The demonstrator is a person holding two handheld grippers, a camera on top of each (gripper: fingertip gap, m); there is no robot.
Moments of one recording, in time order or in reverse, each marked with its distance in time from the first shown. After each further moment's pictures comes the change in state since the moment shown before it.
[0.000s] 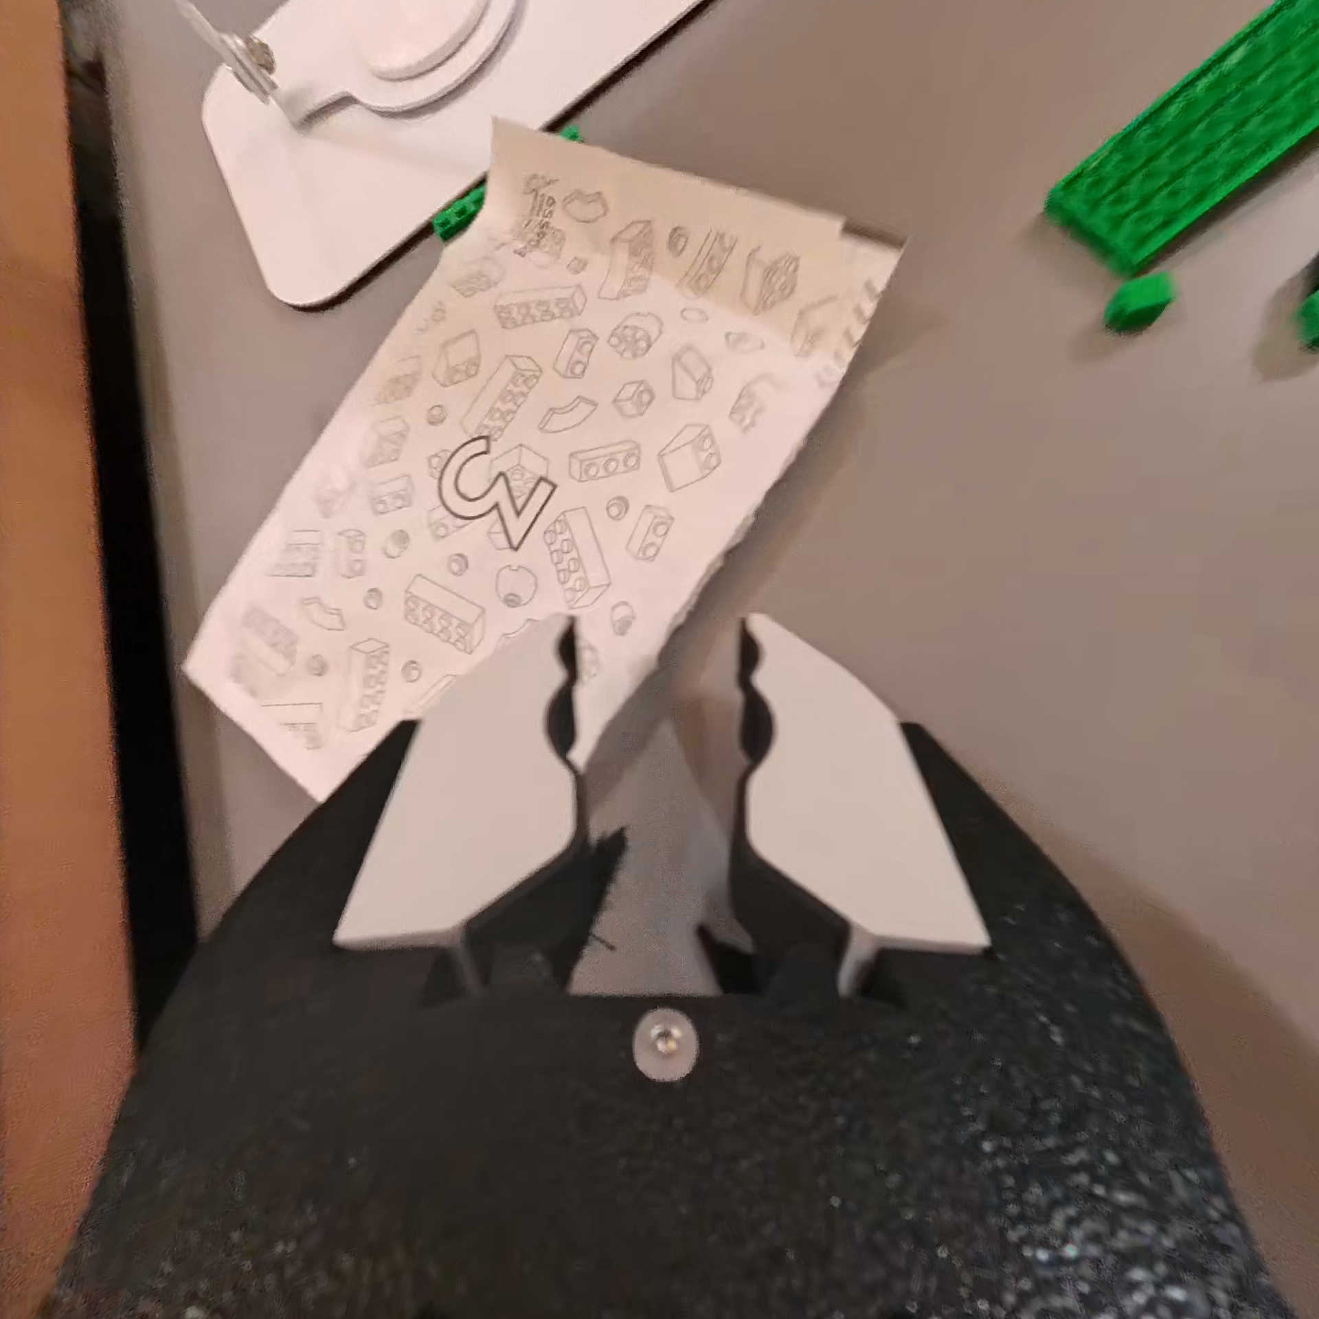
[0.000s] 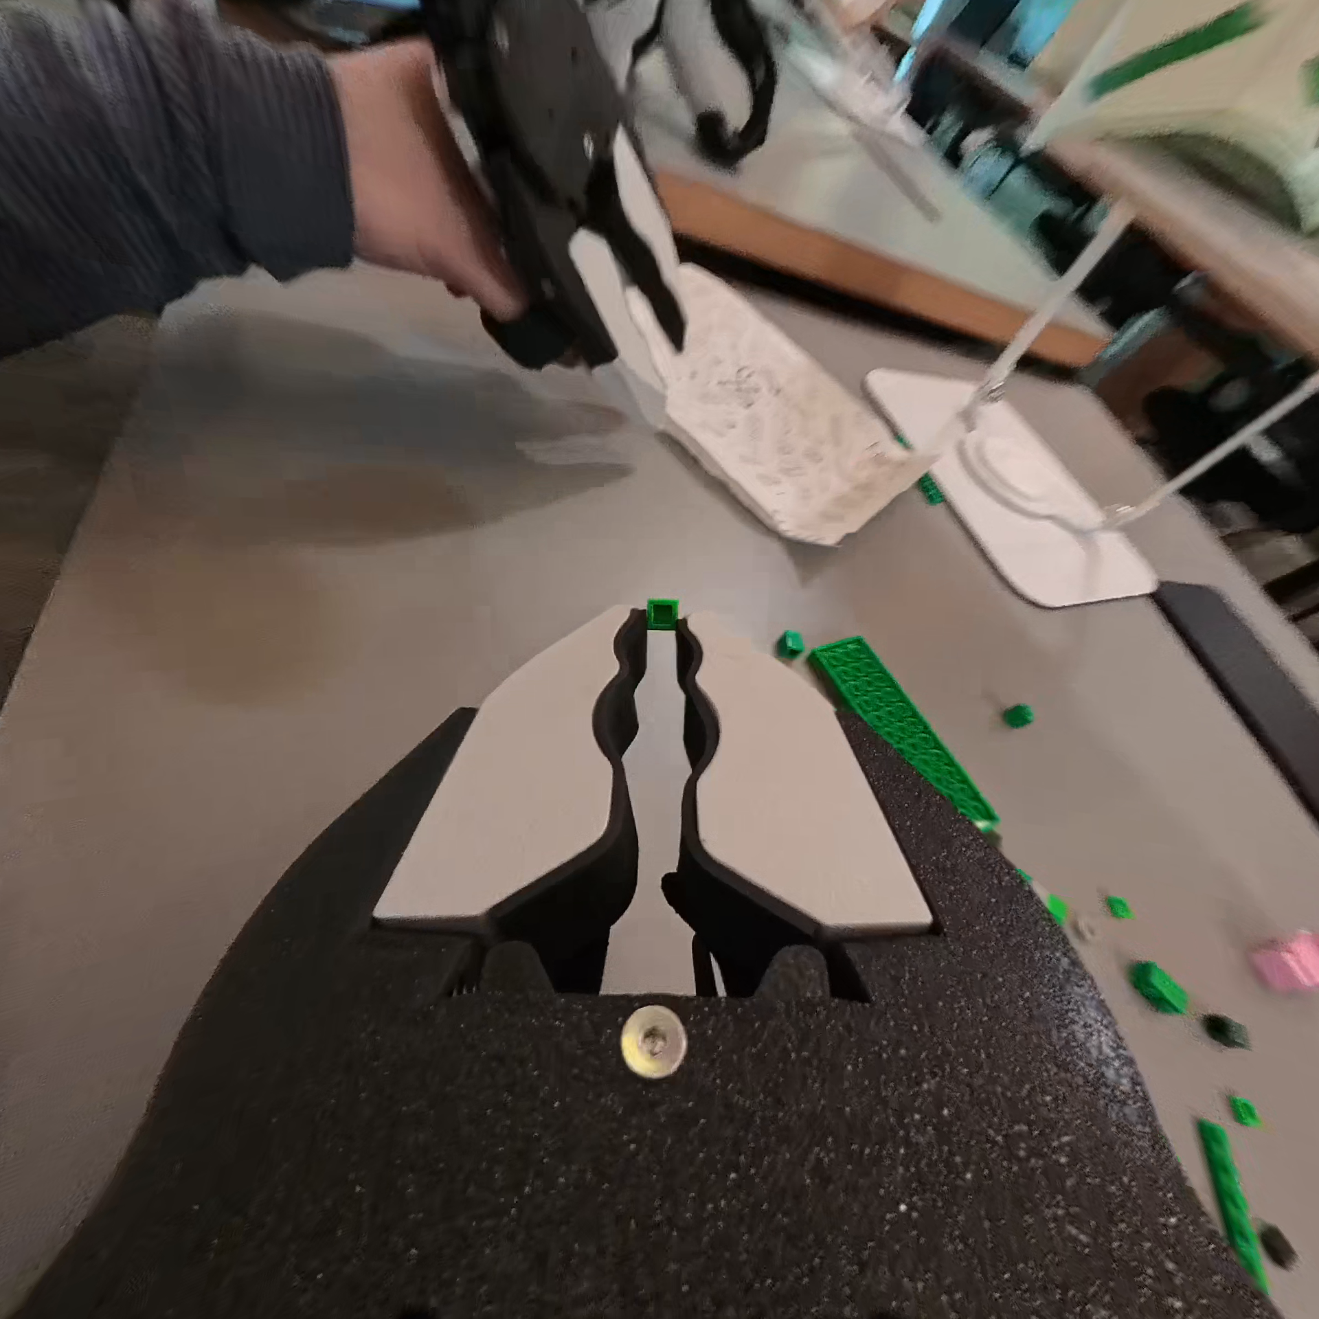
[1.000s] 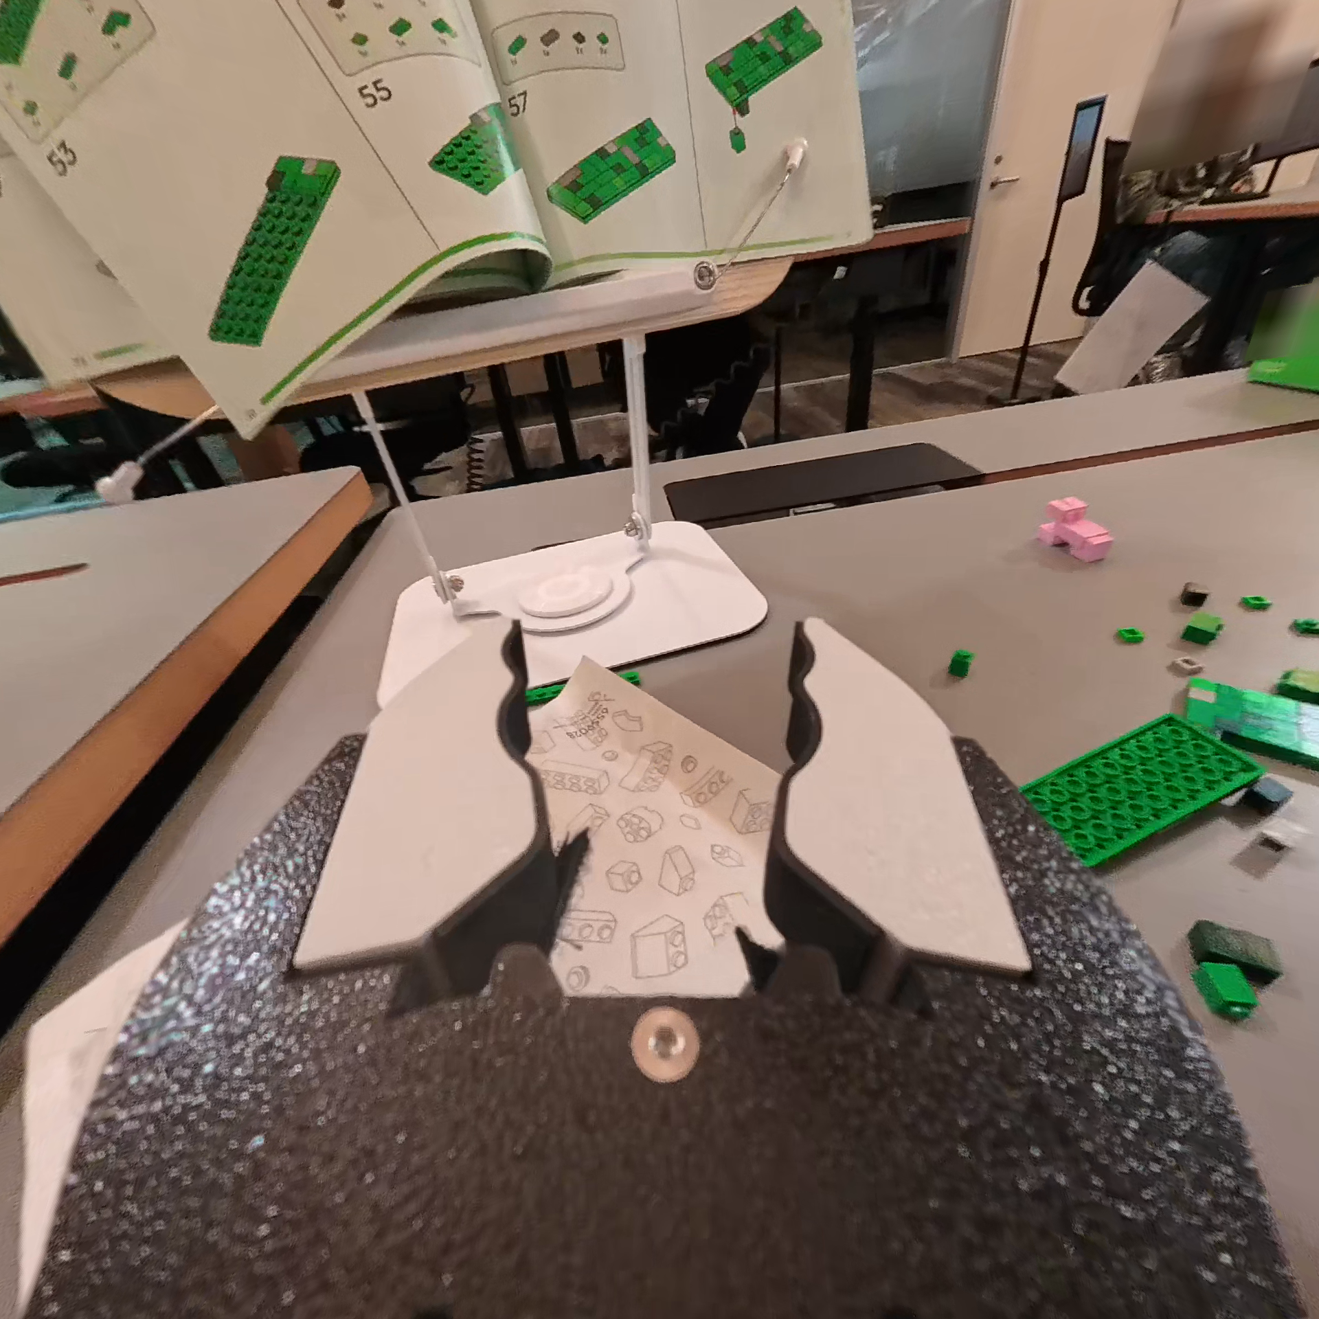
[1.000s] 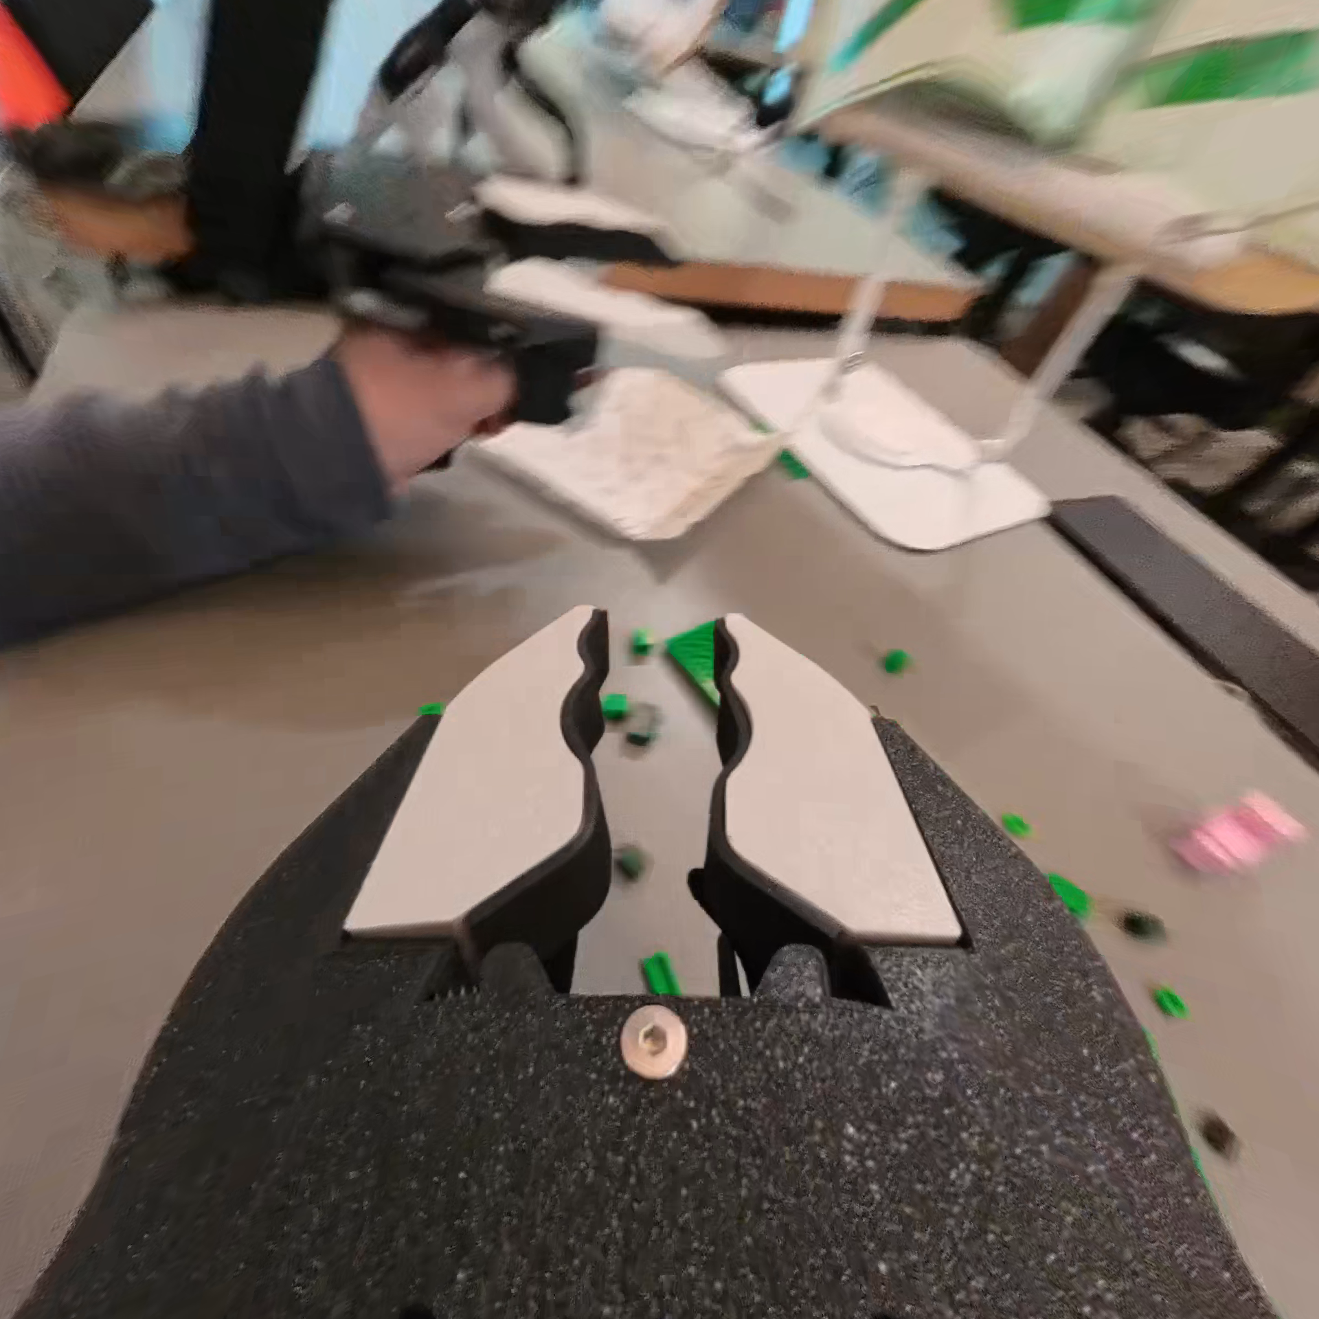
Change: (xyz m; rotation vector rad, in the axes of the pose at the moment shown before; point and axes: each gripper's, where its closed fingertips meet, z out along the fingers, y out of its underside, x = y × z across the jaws) left arm -0.014 -0.124 0.002 0.717 -0.130 -0.229; right arm 0.071 0.006 -0.012 0.072 0.115 0.201
